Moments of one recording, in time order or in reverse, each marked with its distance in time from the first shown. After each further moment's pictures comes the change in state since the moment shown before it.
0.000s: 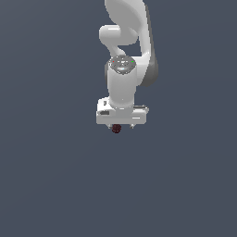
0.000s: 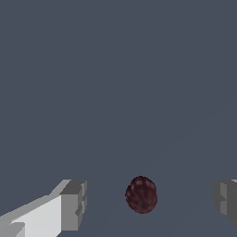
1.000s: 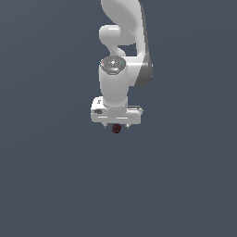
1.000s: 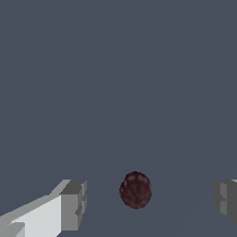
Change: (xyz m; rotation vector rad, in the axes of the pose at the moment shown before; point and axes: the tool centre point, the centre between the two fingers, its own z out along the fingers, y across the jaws) arm -0.007 0.020 0.003 0.018 -0.013 0.086
